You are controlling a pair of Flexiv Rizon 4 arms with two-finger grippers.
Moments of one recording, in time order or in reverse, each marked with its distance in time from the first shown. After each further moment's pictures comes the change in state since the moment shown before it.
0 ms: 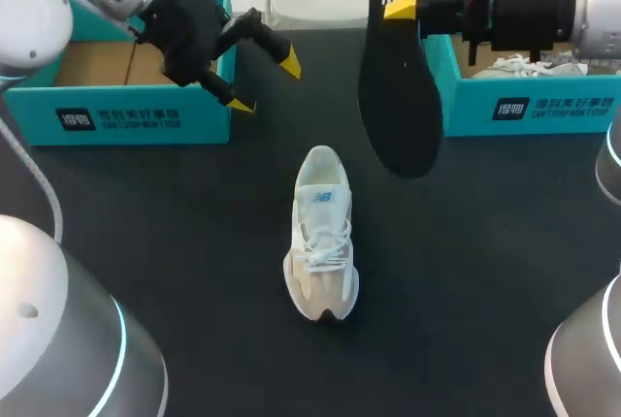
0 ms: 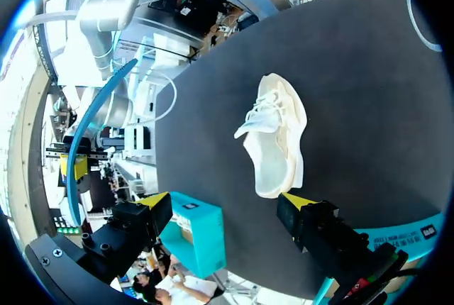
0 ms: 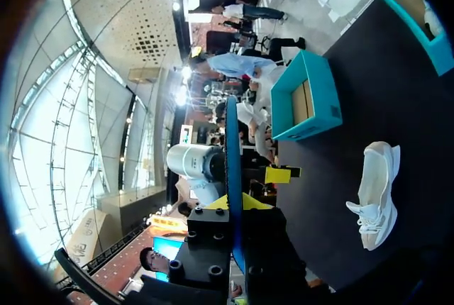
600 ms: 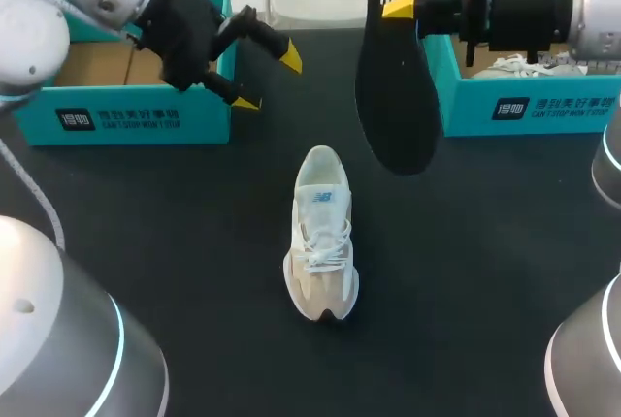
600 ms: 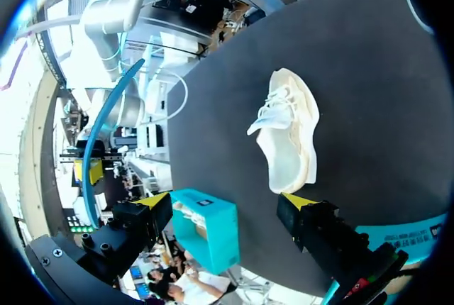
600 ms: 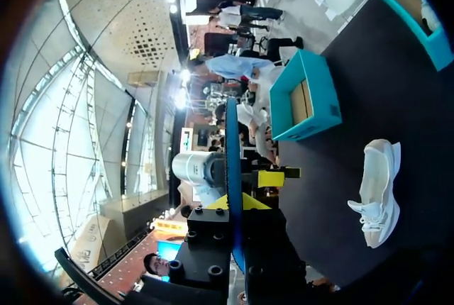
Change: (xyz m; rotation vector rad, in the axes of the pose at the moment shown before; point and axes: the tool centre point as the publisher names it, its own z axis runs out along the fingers) left arm -0.011 -0.001 -0.002 -0.029 -0.107 0.032; right arm -0.001 0.005 0.000 -0.013 0.010 0.055
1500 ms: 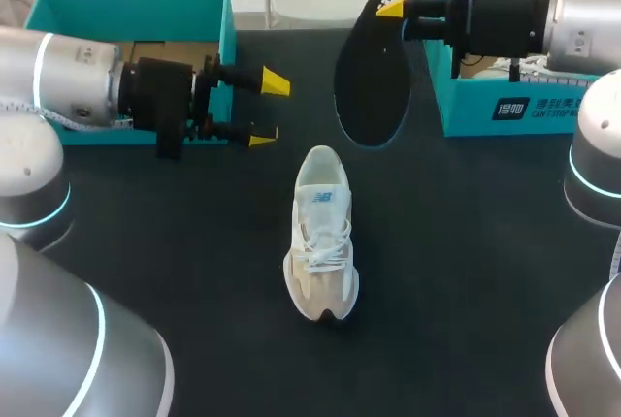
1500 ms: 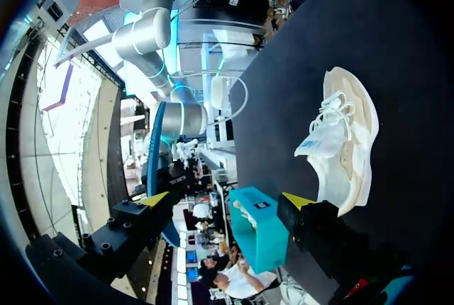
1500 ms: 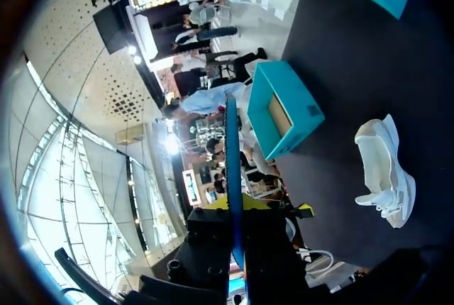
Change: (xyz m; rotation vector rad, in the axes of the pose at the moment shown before) left arm -0.005 -0.046 0.005 -0.066 -0.458 0.025; right arm -0.029 0.041 0.016 -0.166 -0.024 0.315
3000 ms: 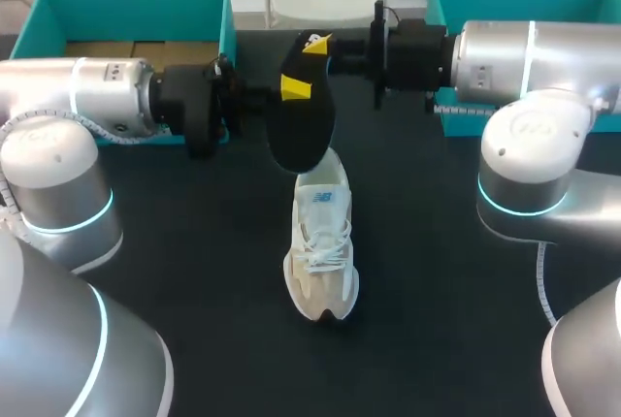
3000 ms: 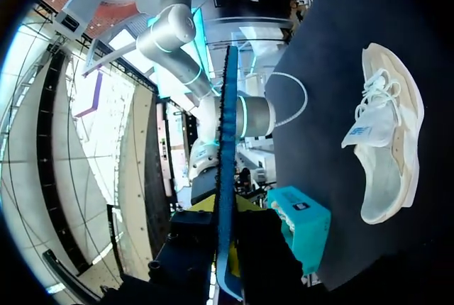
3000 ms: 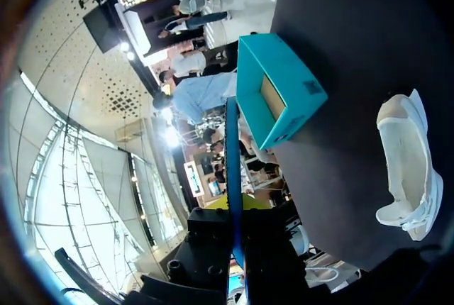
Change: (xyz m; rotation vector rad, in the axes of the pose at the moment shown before) left arm -0.027 0.010 0.030 0.005 -0.261 0.031; right arm -0.051 -0.009 0.097 0.077 0.006 0.056
